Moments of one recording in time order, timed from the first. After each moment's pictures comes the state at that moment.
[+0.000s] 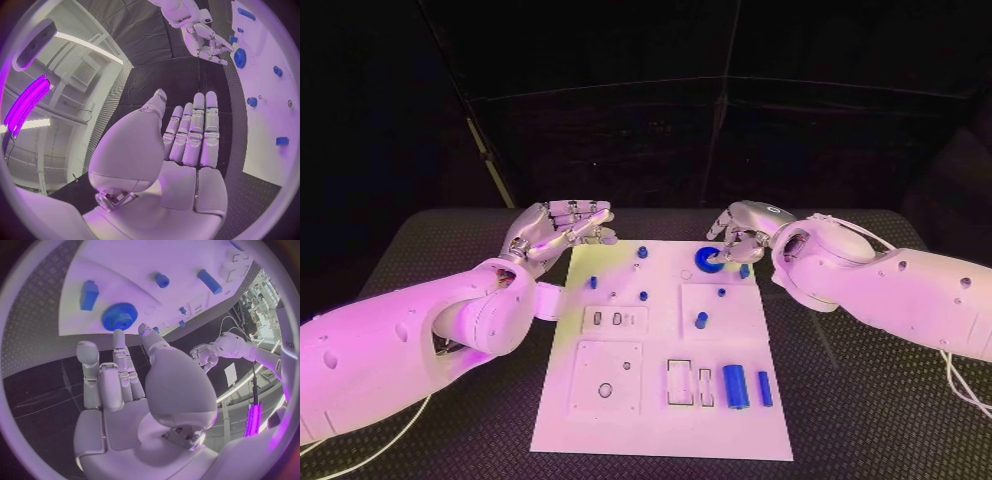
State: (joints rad) left arm 1.11 -0.91 0.07 1.63 -0.10 -0.36 0.48; left_hand 1.43 -0.06 0.08 0.18 0.05 0.92 0.21 0.14 0.07 1.00 0.16 0.12 0.07 1.10 0.11 0.22 0.19 0.17 1.00 0.21 0.32 0.14; right arm 1.25 -0.78 -0.02 1.43 -1.48 -0.31 -0.23; right_hand 1.26 -0.14 0.14 -0.02 0.22 0.95 0.14 0.09 0.07 1.35 0.06 0.33 0.23 1.47 -0.02 1.42 1.19 0.16 1.14 0.09 1.22 0.78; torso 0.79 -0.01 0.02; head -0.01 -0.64
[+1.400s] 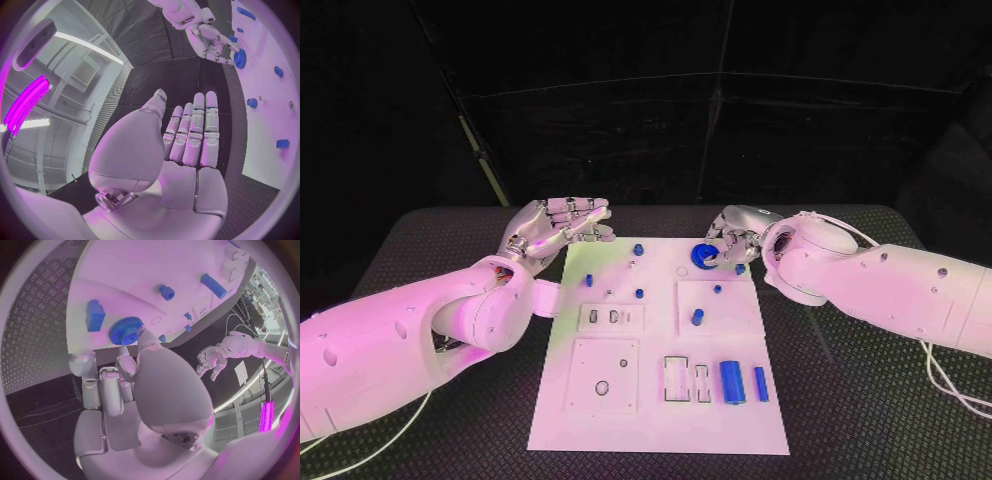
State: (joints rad) left arm 1.11 -0.90 0.07 1.61 -0.10 -0.36 0.48; left_hand 1.43 -0.06 0.08 0.18 0.05 0.92 0.21 0.14 0.07 1.00 0.16 0.12 0.07 1.10 0.11 0.22 0.19 0.17 1.00 0.21 0.32 0.14; right arm 1.25 -0.72 -0.02 1.37 -1.45 -0.23 -0.29; right_hand 1.48 -0.13 -0.02 0.28 0.25 0.89 0.15 0.19 0.07 1.34 0.06 1.20 1.13 1.47 -0.01 1.52 1.31 0.13 1.20 0.10 1.29 0.90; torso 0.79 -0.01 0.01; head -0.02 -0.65
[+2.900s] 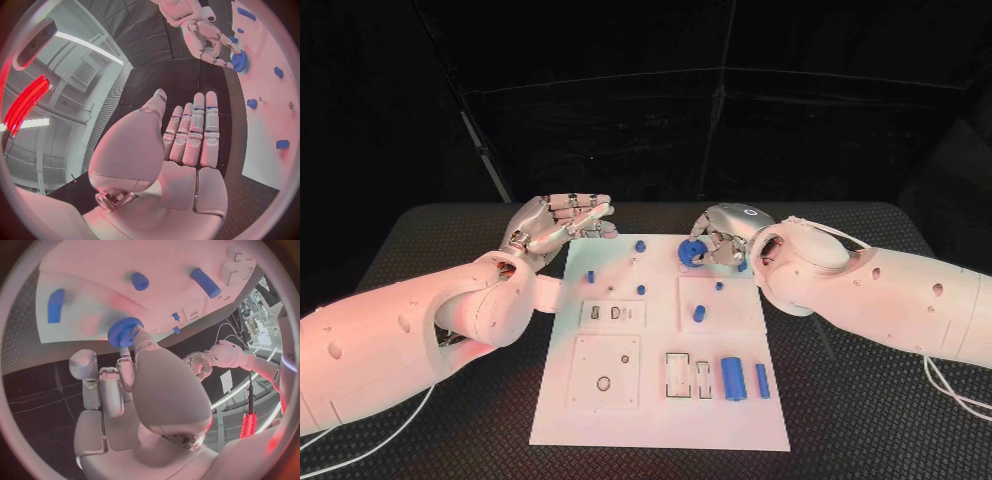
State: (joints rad) left arm 1.11 -0.90 0.07 1.61 -0.10 -0.35 0.48; left_hand 1.43 -0.06 0.08 0.18 0.05 0.92 0.21 0.14 0.07 1.00 0.16 0.12 0.07 1.10 0.11 0.22 0.19 0.17 1.00 0.21 0.32 0.14; right arm 1.23 -0.72 -0.02 1.47 -1.60 -0.32 -0.29; right_hand 1.54 -0.06 0.08 0.21 0.22 0.99 0.14 0.22 0.07 1.38 0.04 1.31 1.27 1.47 -0.02 1.53 1.31 0.13 1.21 0.09 1.31 0.93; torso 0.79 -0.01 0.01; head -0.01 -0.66
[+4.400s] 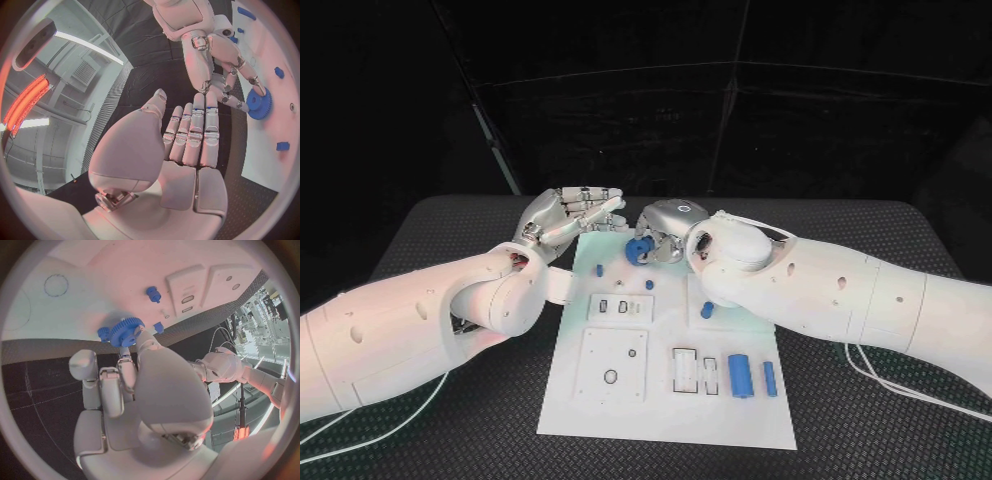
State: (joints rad) left arm 1.11 -0.88 0.07 1.60 -0.10 -0.35 0.48; left_hand 1.43 -0.06 0.08 0.18 0.05 0.92 0.21 0.14 0.07 1.00 0.16 0.12 0.07 1.10 0.11 0.22 0.19 0.17 1.00 0.21 0.32 0.14; right arm 1.23 -0.42 -0.02 1.30 -1.69 -0.27 -0.29; right_hand 1.50 -0.08 0.10 0.21 0.20 1.01 0.14 0.18 0.07 1.39 0.05 1.31 1.26 1.47 -0.02 1.53 1.31 0.13 1.21 0.09 1.31 0.94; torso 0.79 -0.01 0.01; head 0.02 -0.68
